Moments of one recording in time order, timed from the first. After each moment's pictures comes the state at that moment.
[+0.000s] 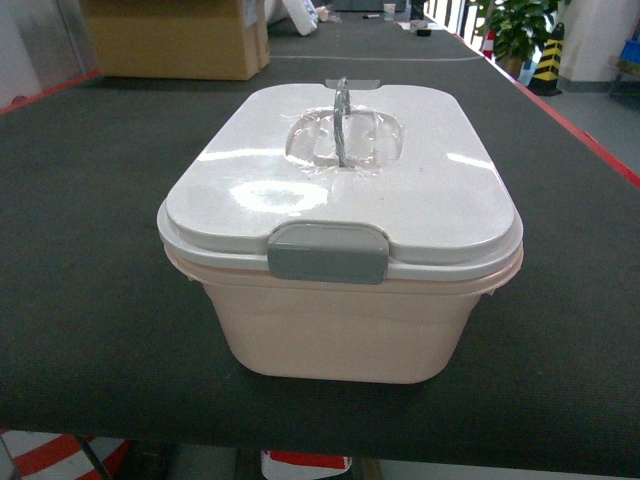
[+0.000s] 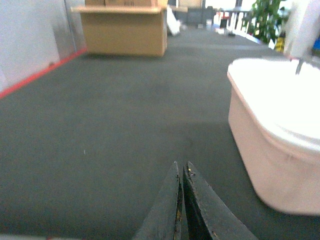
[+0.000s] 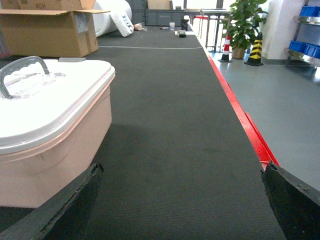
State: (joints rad) left arm 0.00 0.12 0.02 0.10 0.00 0.00; right arm 0.00 0.00 0.01 -0.01 0.00 0.00
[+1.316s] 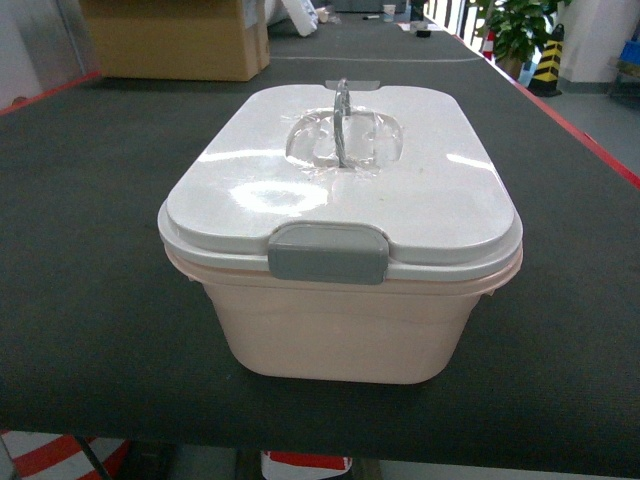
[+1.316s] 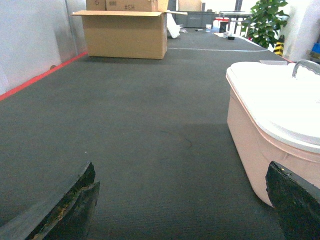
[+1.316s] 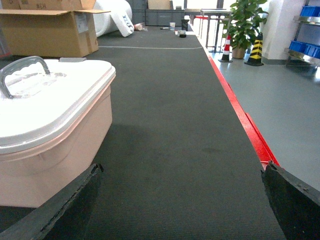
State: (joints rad) left arm 0.00 0.01 0.01 -0.01 0.00 0.00; right arm 0.00 0.00 0.01 -0.01 0.00 0.00
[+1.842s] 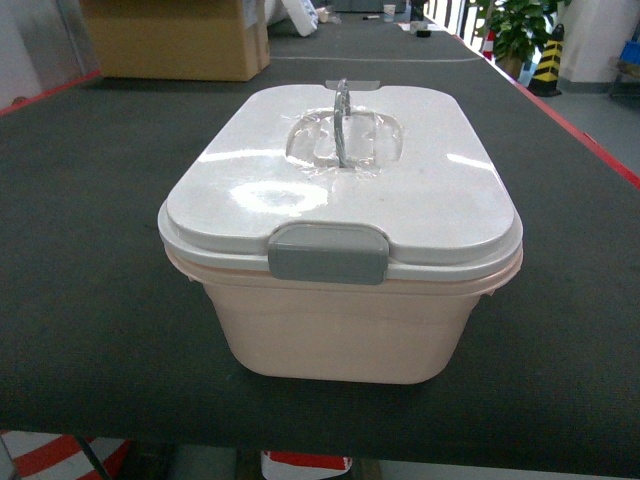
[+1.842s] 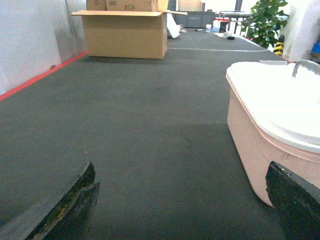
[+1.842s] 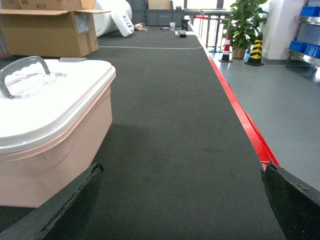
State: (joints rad) left arm 0.00 0.01 0.01 -0.01 0.00 0.00; right arm 0.00 0.00 0.01 -0.01 0.00 0.00
